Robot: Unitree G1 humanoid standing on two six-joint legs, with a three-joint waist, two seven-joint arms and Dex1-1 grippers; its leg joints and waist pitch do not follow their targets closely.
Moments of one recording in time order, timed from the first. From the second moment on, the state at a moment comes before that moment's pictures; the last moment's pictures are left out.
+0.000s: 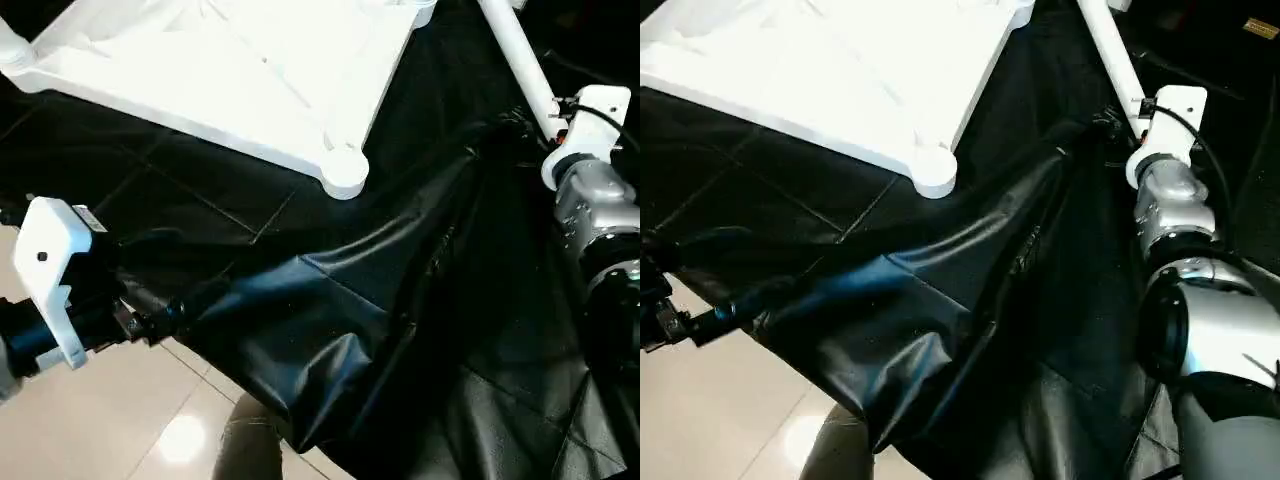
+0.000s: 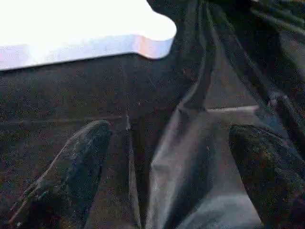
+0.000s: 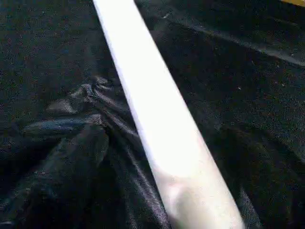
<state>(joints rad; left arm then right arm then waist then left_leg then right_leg) 0.06 0.79 0.54 -0.83 -0.87 0.99 -0.59 -1.13 -0.49 -0.27 1.34 0.03 -0.07 0.08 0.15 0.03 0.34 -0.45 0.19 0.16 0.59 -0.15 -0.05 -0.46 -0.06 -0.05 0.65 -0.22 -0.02</state>
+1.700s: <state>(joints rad) 0.10 0.76 0.51 -0.85 -0.85 0.92 -0.46 -1.08 -0.49 -0.36 1.34 0.09 -0.08 0.35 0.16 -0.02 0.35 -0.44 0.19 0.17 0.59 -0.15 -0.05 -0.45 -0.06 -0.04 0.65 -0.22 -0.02</state>
